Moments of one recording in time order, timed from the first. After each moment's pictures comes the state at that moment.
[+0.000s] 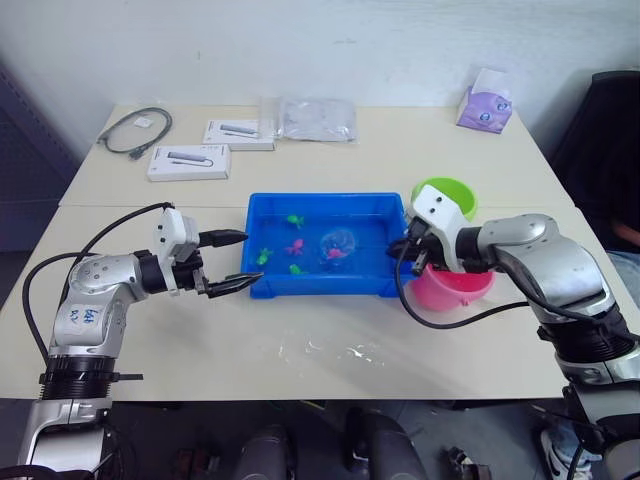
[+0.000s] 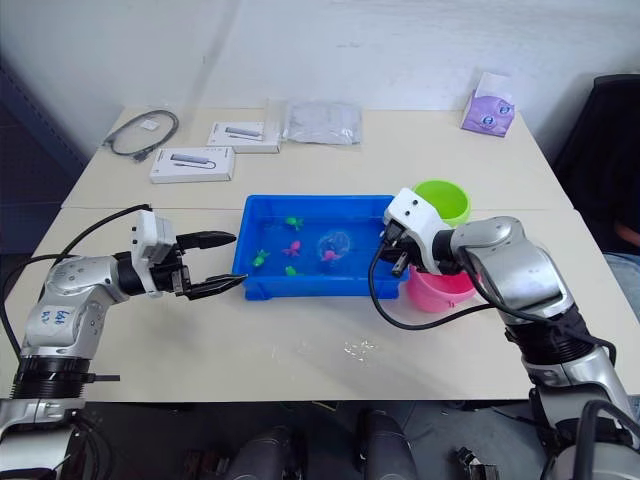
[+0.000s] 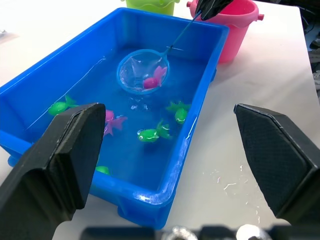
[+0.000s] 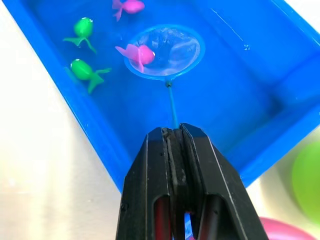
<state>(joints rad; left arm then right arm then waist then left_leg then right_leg) -0.42 0.67 0.13 0.12 -0.41 0.22 -1.12 -0.72 -0.72 0.21 -0.17 0.23 0.97 0.88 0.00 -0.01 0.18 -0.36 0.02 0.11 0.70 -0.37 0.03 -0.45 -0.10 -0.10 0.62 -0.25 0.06</state>
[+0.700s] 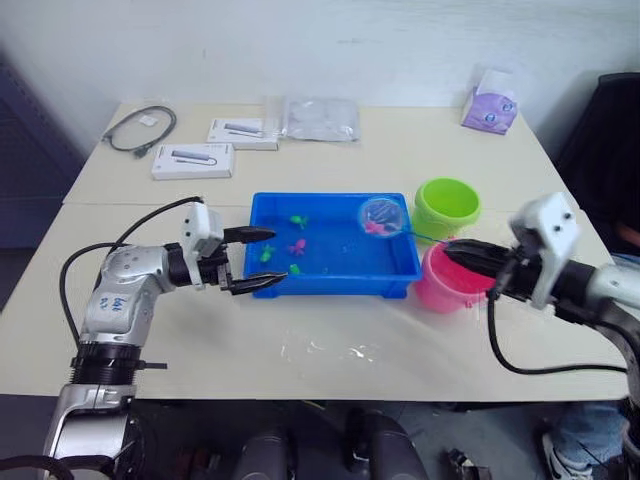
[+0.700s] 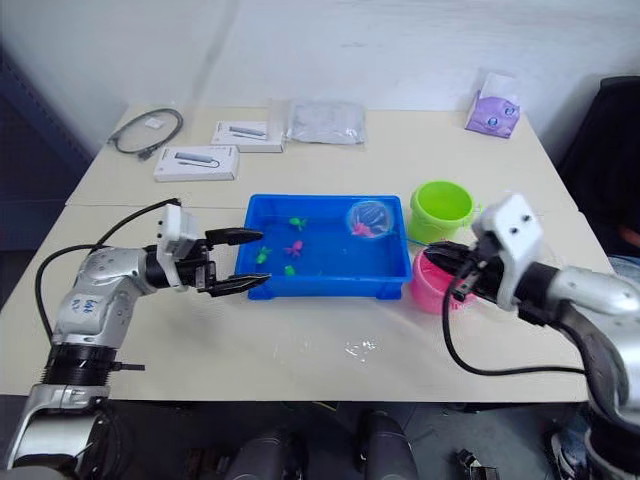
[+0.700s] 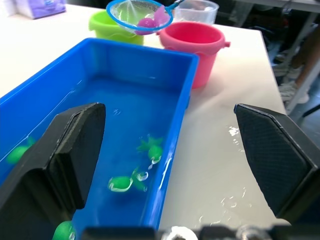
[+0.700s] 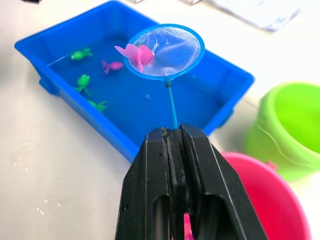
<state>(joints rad) -0.52 0.58 0.05 0.14 -0.43 0.23 -1.19 -0.18 -0.73 -0.46 -0.68 0.52 1.02 0.79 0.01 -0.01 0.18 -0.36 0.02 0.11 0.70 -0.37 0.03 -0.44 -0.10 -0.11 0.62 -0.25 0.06</state>
